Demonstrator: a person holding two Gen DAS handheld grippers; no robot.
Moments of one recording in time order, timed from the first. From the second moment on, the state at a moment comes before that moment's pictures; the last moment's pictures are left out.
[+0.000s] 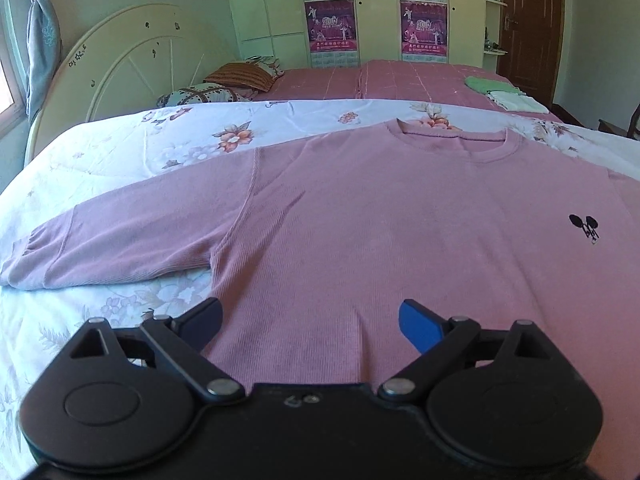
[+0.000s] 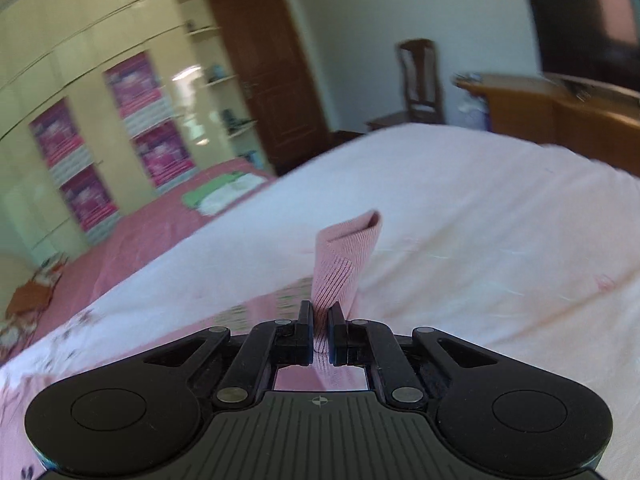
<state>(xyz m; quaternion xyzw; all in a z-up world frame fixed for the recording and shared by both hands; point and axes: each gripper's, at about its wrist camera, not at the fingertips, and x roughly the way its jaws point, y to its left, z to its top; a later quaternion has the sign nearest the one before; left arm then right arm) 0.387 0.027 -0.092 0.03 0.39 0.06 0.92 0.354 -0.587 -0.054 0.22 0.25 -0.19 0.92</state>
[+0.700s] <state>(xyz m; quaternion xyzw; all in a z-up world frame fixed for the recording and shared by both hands) 0.383 0.150 -0.084 -0.02 0.37 0.00 0.93 0.433 -0.152 -0.096 0.07 0.33 0.12 0.93</state>
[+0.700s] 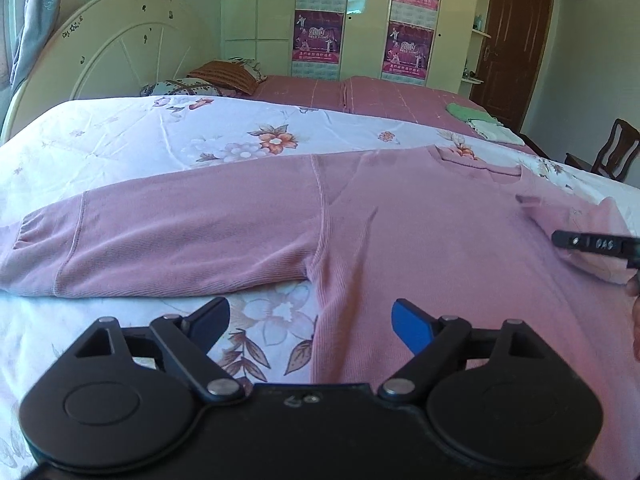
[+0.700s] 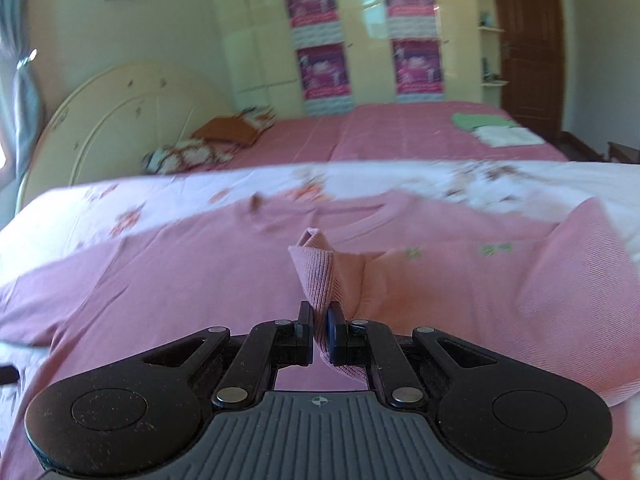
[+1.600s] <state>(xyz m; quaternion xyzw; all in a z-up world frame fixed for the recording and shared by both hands) 0.526 -0.047 -0.135 -0.12 0.43 -0.21 0.87 0.310 -0.320 -0.086 0.22 0.30 -0.08 0.92</state>
